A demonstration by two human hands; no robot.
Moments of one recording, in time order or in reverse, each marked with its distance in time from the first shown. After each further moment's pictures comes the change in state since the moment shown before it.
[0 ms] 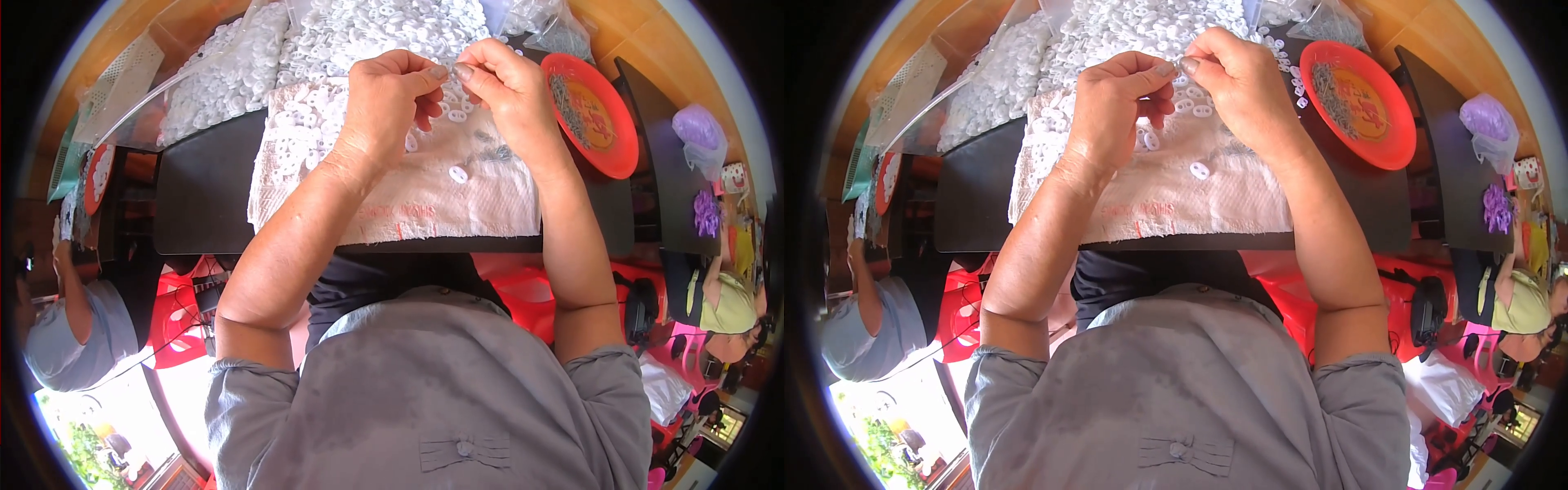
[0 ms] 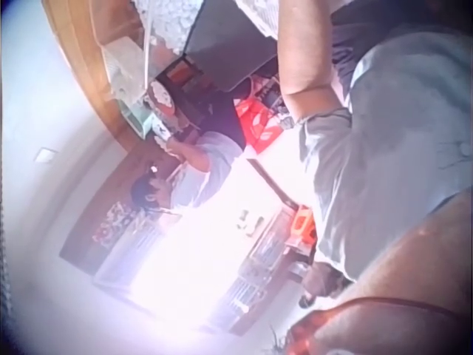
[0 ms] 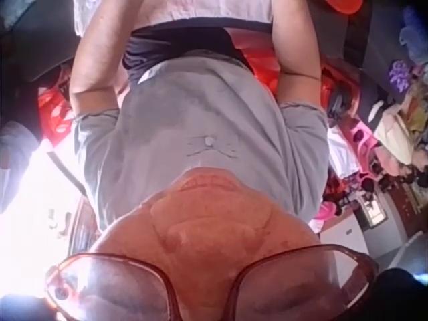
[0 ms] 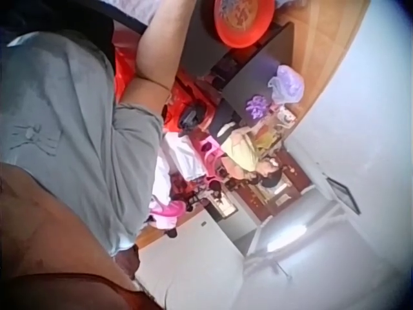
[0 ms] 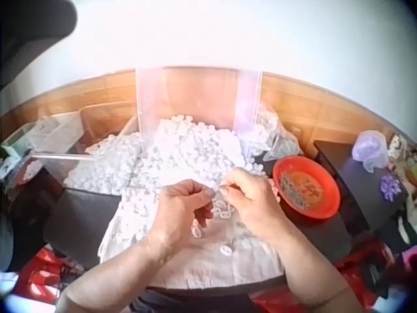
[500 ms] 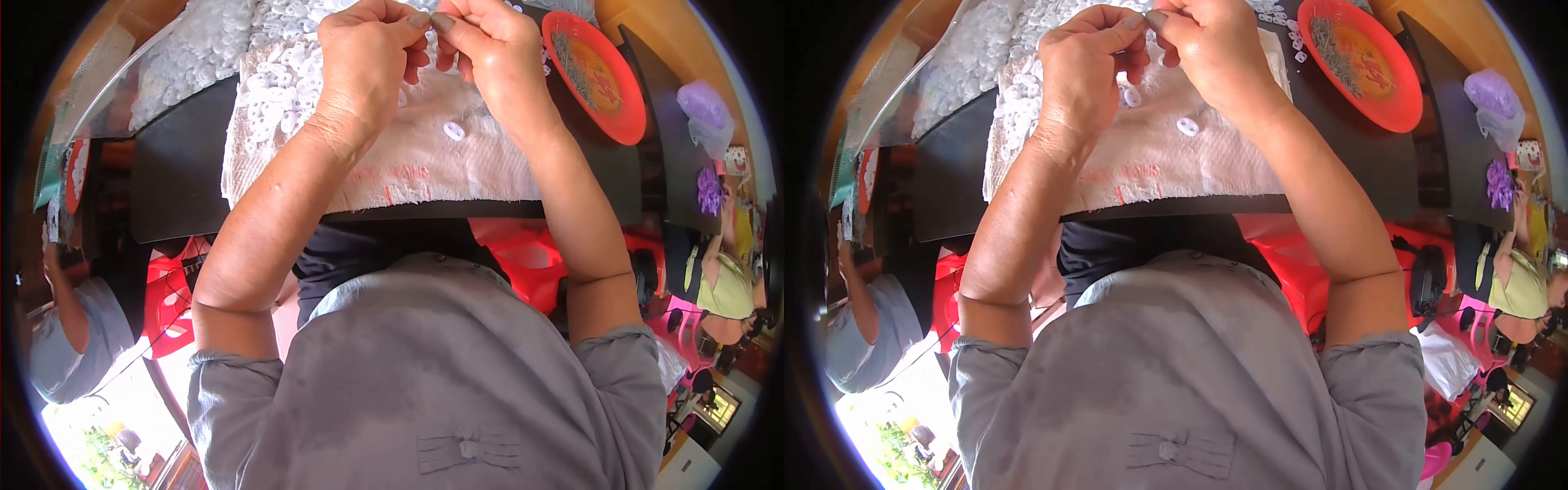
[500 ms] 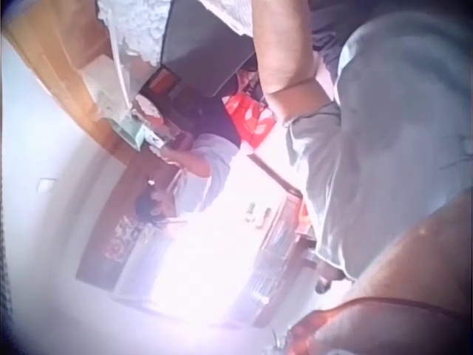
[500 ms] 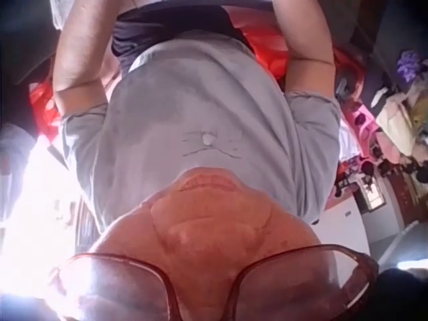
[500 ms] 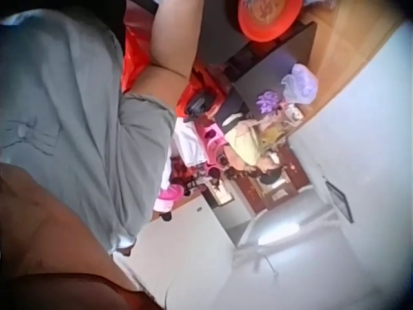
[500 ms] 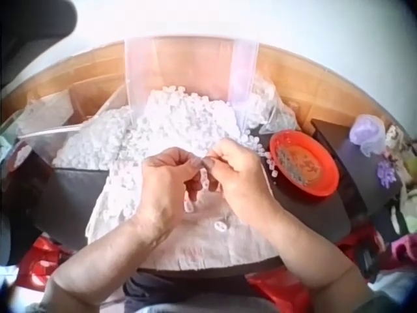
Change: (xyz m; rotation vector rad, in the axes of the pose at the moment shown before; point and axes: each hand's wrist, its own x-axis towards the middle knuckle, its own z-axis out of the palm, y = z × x) left_hand -0.001 -0.007 0.006 -0.115 0.095 0.070; right_hand -0.004 -0.009 0.027 0.423 0.079 0.130
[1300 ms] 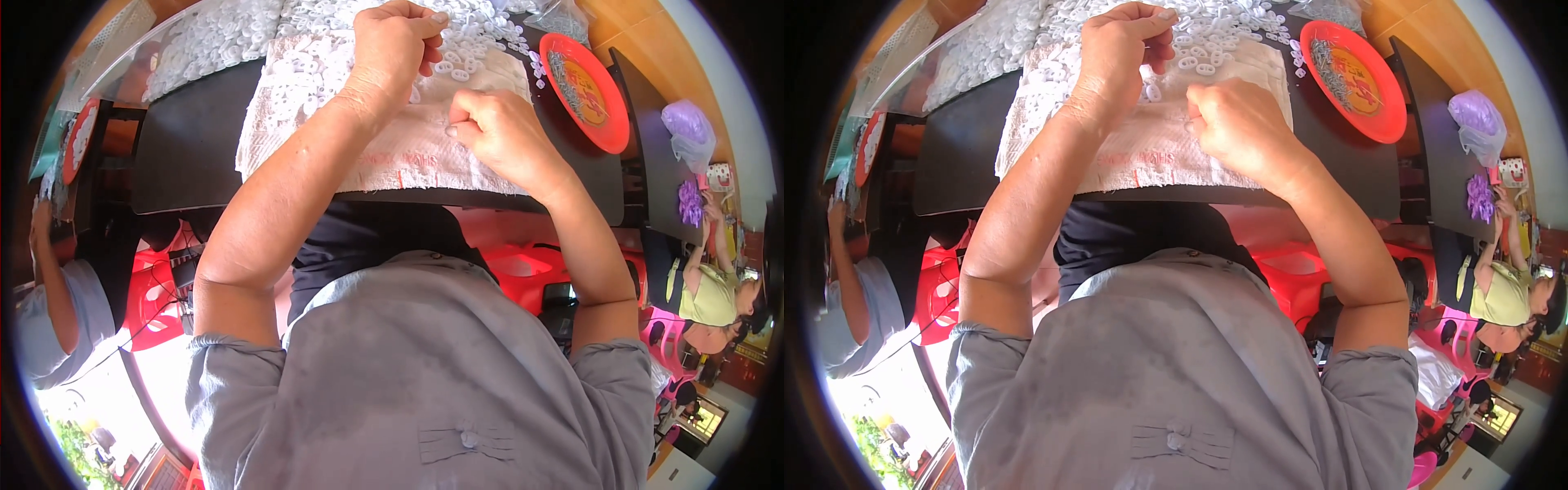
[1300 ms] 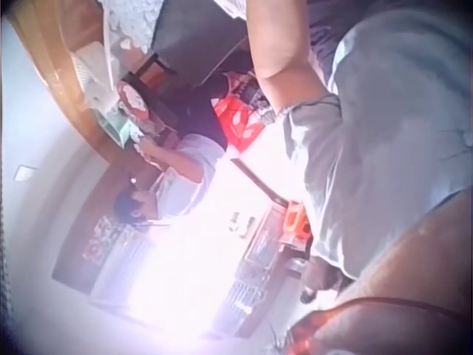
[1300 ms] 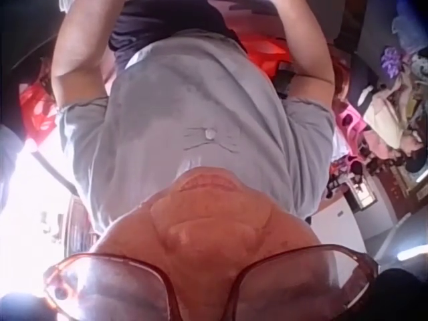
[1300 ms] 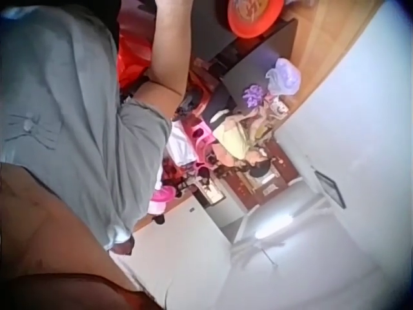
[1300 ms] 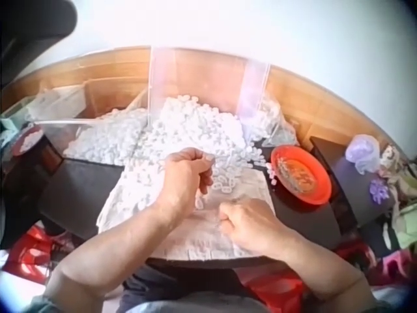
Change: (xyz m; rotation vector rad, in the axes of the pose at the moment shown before) left_hand 0.013 -0.008 -0.008 -0.047 0.000 -0.031; right_hand -0.056 -0.013 -0.017 -0.986 -0.425 -0.052
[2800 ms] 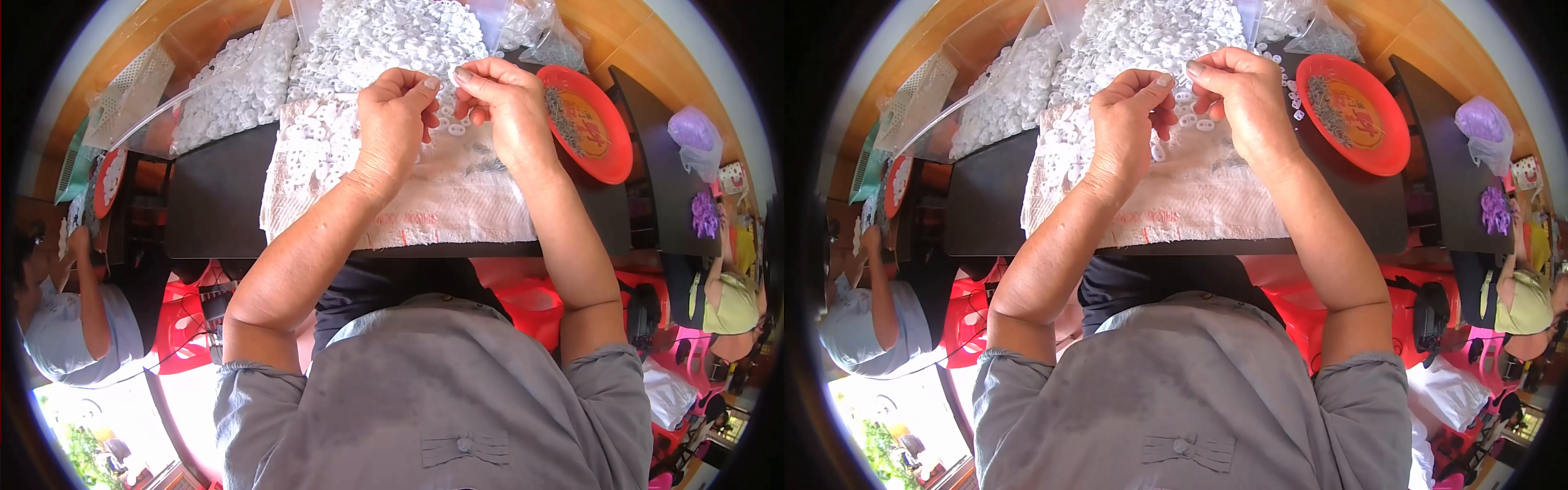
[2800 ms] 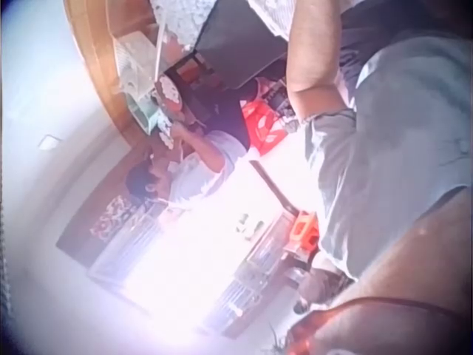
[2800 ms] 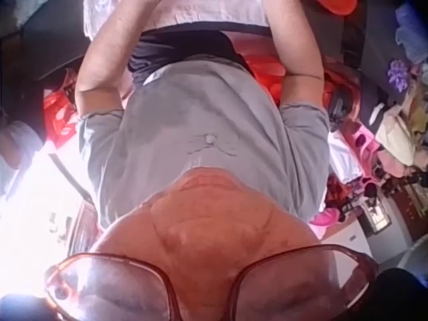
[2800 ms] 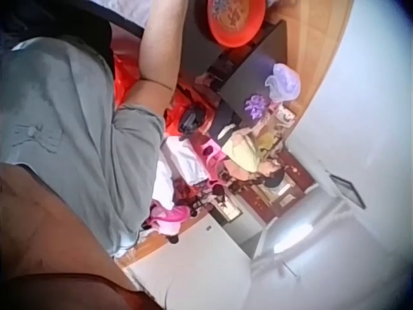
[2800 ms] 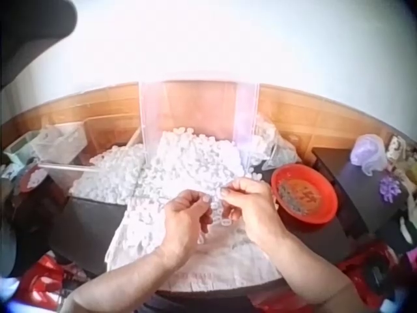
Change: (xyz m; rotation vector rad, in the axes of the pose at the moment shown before) left_hand -0.015 0.006 0.012 0.135 0.042 0.063; right_hand 0.059 0.016 -0.022 1.110 0.392 0.304
